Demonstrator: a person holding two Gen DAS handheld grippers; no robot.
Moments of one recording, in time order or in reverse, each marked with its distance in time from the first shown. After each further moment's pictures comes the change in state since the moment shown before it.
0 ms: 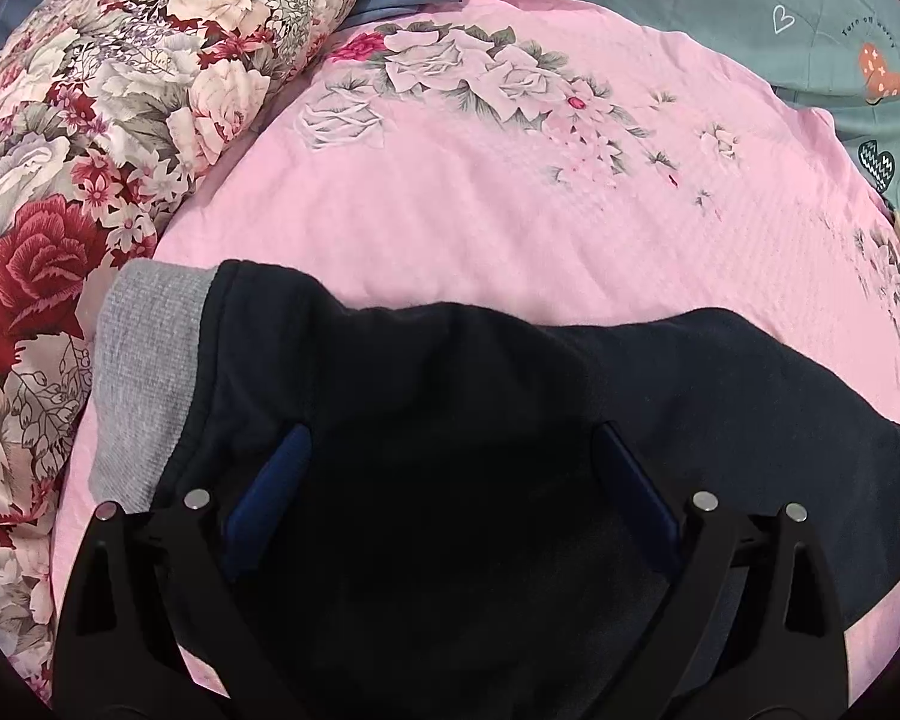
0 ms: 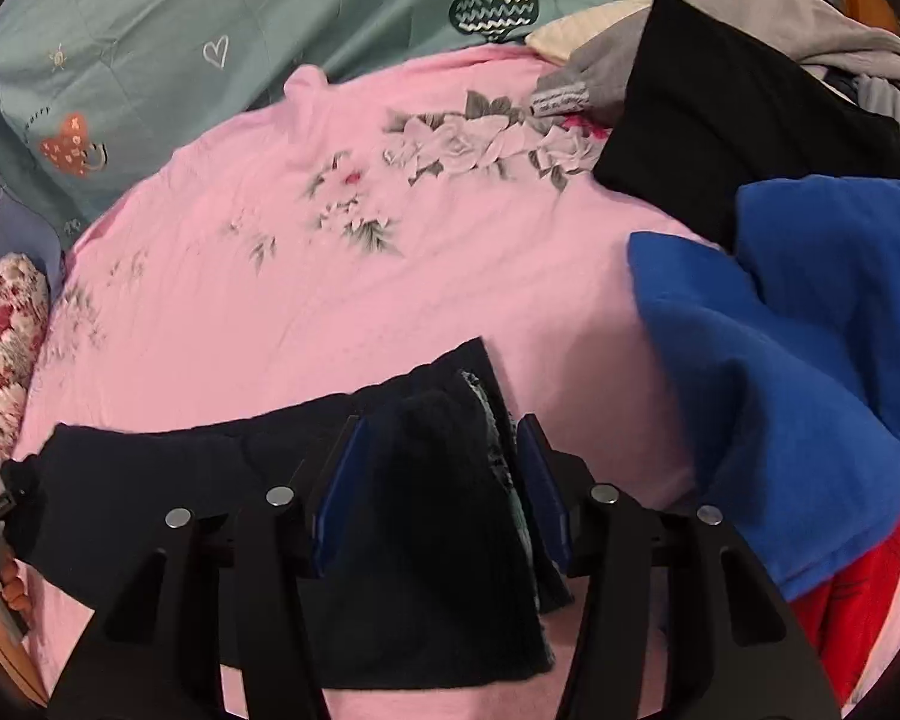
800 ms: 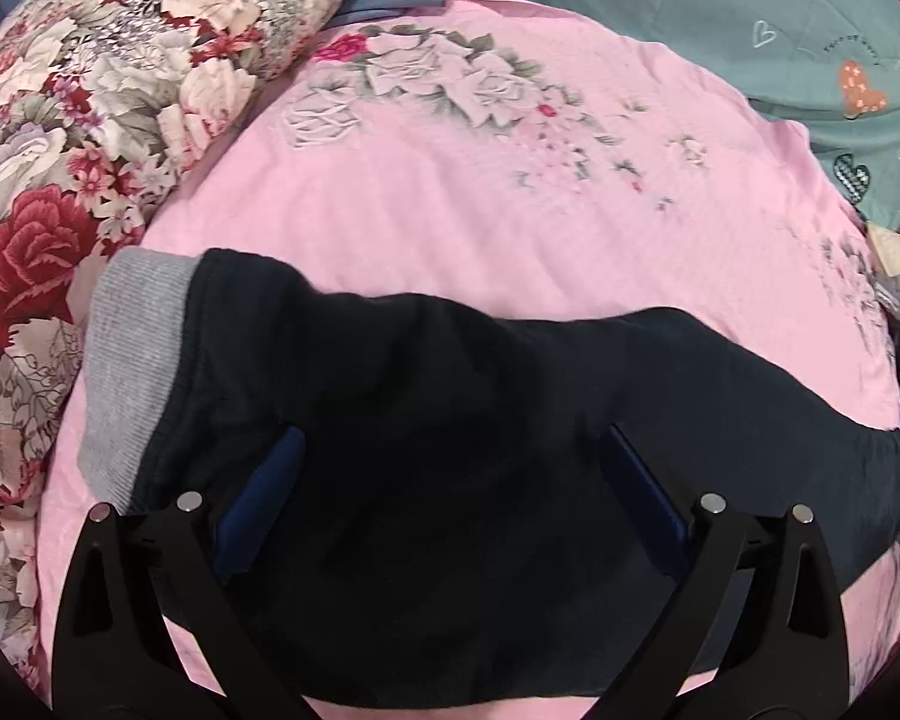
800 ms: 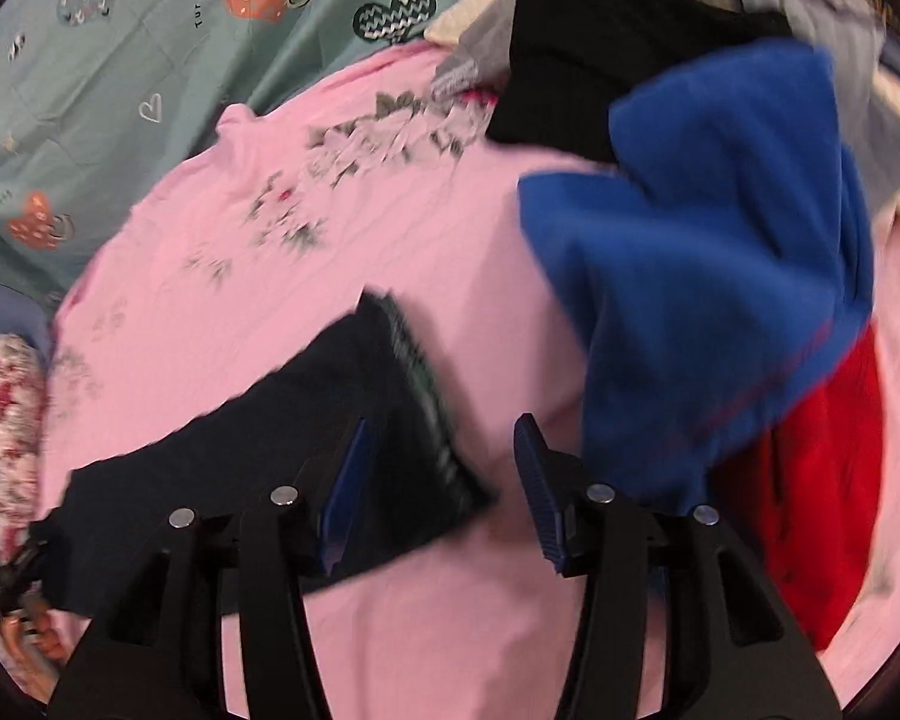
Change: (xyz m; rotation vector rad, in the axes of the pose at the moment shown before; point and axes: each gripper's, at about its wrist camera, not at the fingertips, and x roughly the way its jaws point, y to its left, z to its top) left arm -0.015 -0.004 -0.003 -0.014 0.002 -0.090; right arm -0.042 -0.048 -0.043 0.245 0.010 0.018
